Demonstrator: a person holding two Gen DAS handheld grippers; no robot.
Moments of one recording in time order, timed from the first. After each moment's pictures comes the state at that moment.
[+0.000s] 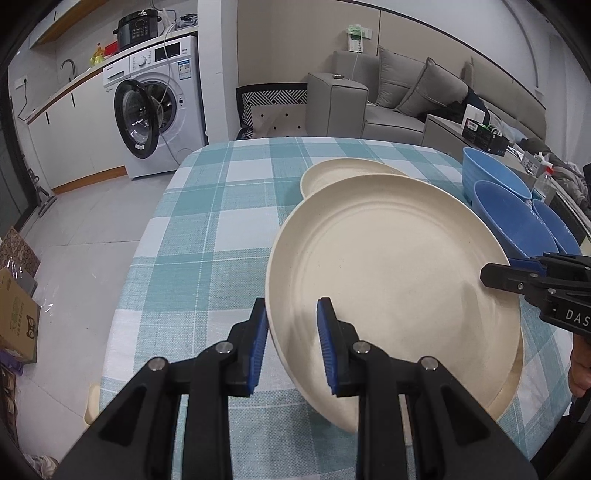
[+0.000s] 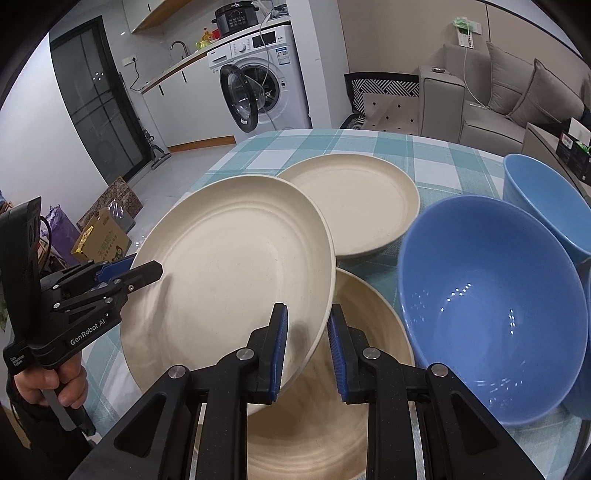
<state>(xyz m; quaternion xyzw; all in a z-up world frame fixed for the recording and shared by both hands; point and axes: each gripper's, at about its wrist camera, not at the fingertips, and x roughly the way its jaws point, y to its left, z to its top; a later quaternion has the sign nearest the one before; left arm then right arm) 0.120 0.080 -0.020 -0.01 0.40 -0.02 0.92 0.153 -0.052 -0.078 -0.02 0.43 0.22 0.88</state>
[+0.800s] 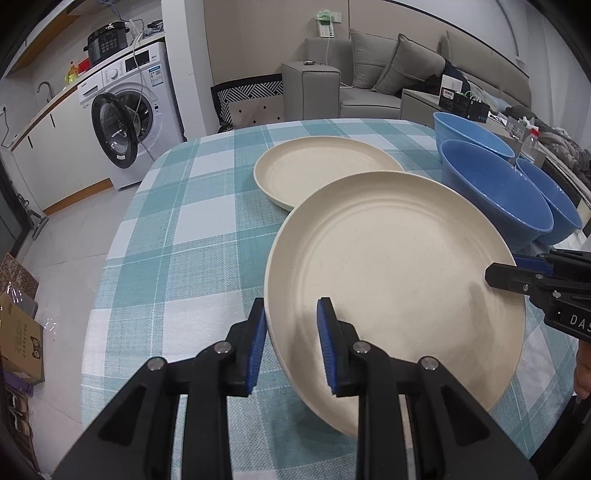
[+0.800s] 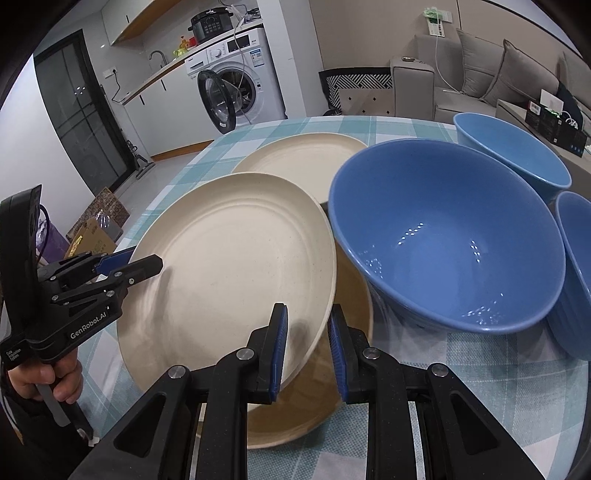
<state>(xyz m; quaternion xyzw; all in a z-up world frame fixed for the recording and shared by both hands) 0.115 0.032 -0.033 0.04 0.41 -0.05 0.91 0.119 -0.097 -0.100 0.00 0.43 0.19 0.88</state>
